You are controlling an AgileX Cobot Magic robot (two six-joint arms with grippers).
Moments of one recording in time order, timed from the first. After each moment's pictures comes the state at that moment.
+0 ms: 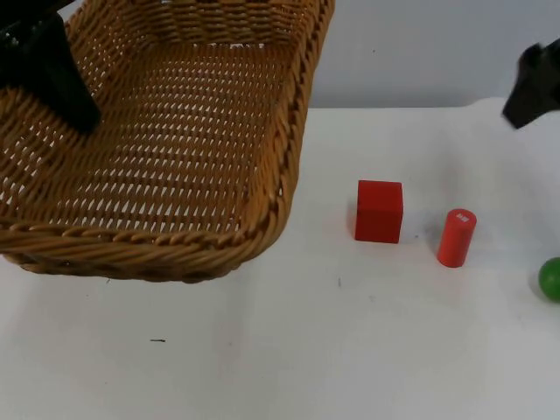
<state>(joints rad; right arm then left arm) 0.24 1.82 -1.37 0.11 0.71 -0.53 -0.06 1.65 -1.30 -0.51 1.22 0.24</state>
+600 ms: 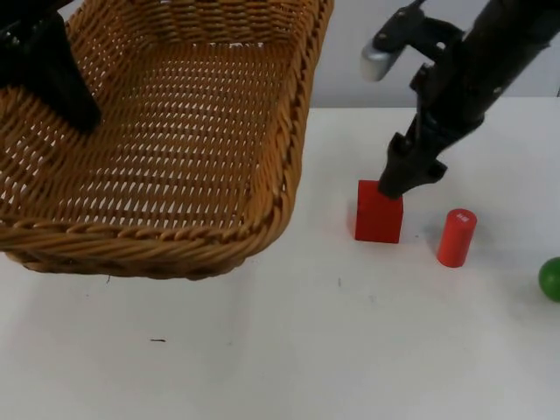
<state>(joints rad) 0.38 2.17 -1.65 0.28 0.74 -0.93 -0.06 1.65 -1.30 -0.51 1.22 0.23</state>
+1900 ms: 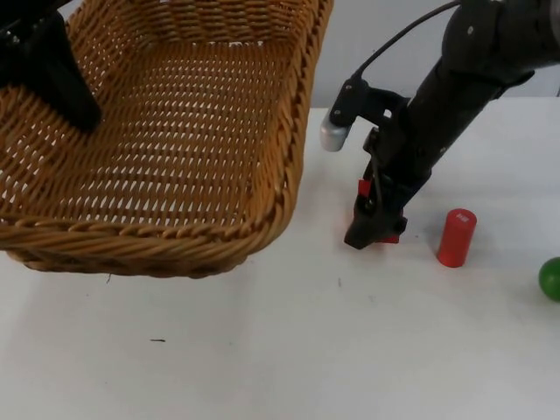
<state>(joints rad) 0.42 2.37 -1.75 0.37 0.71 -1.13 -0.06 1.65 -1.30 -0.51 1.22 0.23</state>
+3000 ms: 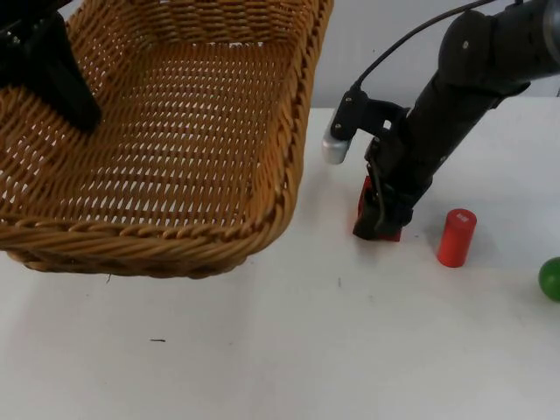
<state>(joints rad) 0.42 2.40 -1.75 0.33 0.68 -1.13 -0.06 1.65 -1.30 -0.51 1.22 0.23</state>
